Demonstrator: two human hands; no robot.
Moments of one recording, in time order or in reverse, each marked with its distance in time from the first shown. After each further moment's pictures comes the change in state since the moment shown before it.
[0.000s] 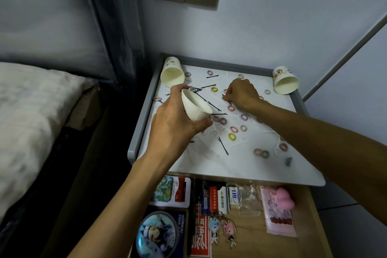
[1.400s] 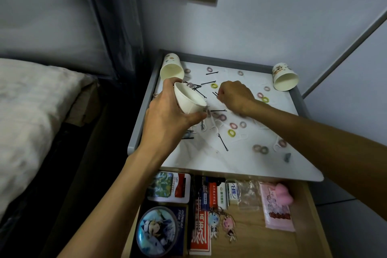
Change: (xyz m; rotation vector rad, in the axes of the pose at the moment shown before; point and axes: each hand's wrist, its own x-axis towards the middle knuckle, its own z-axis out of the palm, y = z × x) left_hand 0.003 -0.003 -0.009 -0.059 0.030 -0.011; right_hand -0.025 -0.016 -0.001 -0.100 -0.075 -0.167
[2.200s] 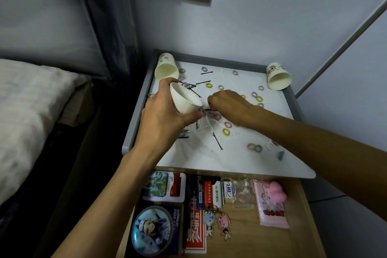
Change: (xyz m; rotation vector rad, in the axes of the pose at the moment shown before) left_hand 0.000 0.002 0.003 0.009 -0.005 0.012; right_hand -0.016 0.008 0.011 -0.501 -0.003 -0.456
